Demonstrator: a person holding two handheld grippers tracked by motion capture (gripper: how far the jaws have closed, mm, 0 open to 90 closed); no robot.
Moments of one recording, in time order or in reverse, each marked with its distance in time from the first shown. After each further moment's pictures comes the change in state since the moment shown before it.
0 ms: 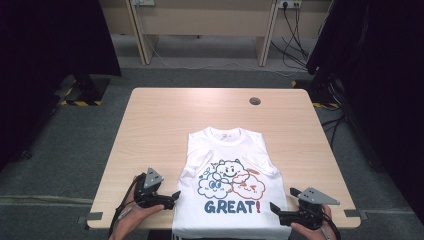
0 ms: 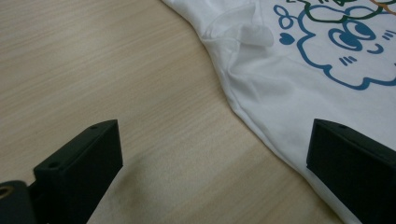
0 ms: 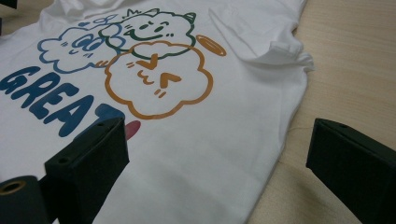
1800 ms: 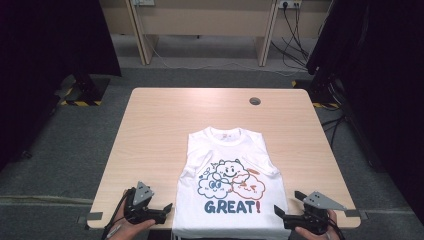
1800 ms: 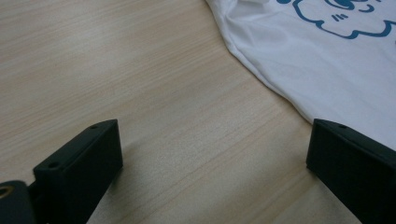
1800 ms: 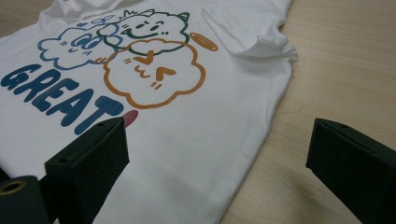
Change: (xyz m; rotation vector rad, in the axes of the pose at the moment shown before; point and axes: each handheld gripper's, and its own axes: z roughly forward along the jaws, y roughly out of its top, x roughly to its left) left arm -0.005 -0.031 -0.023 -0.008 0.022 -0.029; right arm -0.001 -0.007 -0.011 -0.016 -0.019 0.011
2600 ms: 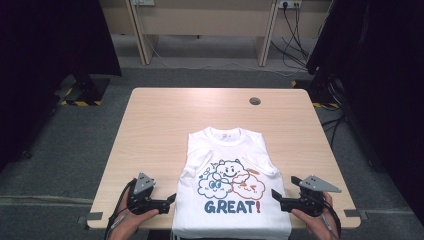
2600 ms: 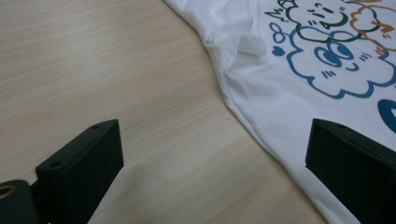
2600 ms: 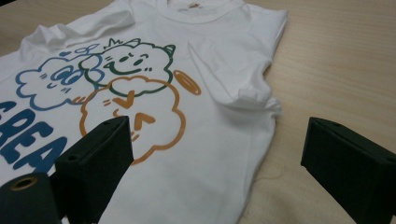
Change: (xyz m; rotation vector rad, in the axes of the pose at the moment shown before) left arm 0.004 0.029 0.010 -0.047 -0.031 -0.064; right arm -0.015 0.037 0.022 -0.022 -0.007 -0.012
